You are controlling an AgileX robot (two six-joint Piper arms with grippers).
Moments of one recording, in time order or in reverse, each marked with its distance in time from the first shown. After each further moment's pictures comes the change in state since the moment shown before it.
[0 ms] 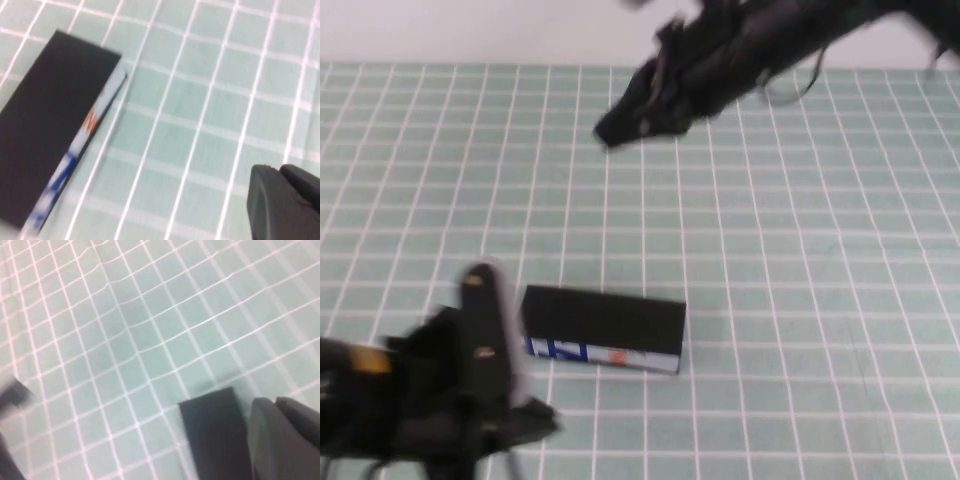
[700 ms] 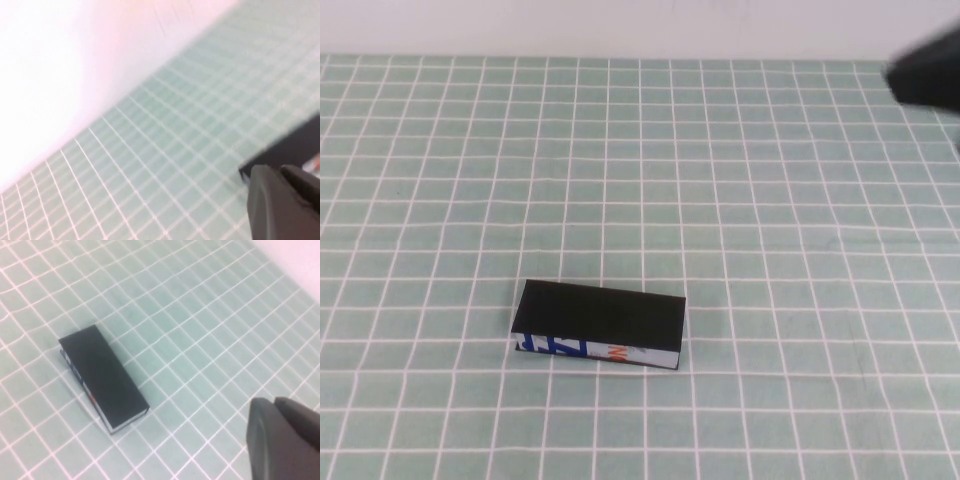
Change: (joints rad) right arm 0.000 -0.780 0.505 -0.538 -0.155 0.254; left arm 0.000 -0.727 -0.272 0.791 0.237 -0.835
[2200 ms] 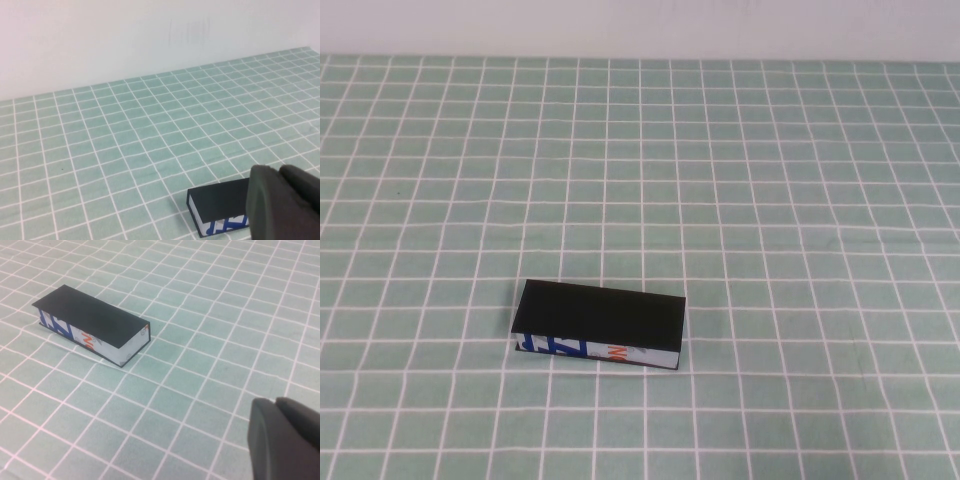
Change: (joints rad) right arm 0.000 -0.950 1.172 -0.111 -0.486 0.416; left arm 0.000 -0.083 0.209 0.041 -0.190 -0.504
